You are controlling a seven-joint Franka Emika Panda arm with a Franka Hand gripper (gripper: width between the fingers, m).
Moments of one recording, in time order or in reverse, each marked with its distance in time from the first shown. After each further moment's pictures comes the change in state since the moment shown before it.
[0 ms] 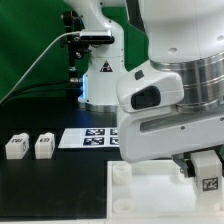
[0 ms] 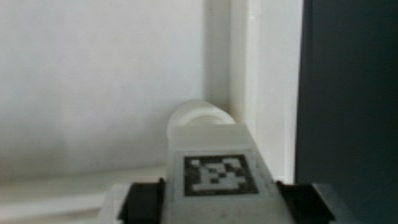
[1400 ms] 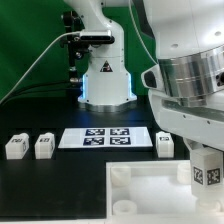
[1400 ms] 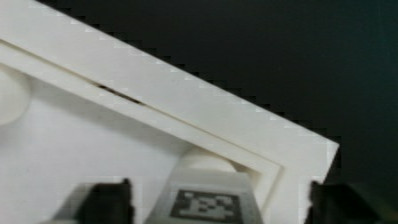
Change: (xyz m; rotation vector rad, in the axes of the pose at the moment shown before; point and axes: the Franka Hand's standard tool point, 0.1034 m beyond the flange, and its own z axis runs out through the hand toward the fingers) arm -0.008 -0.017 0.007 0.096 0.053 0.906
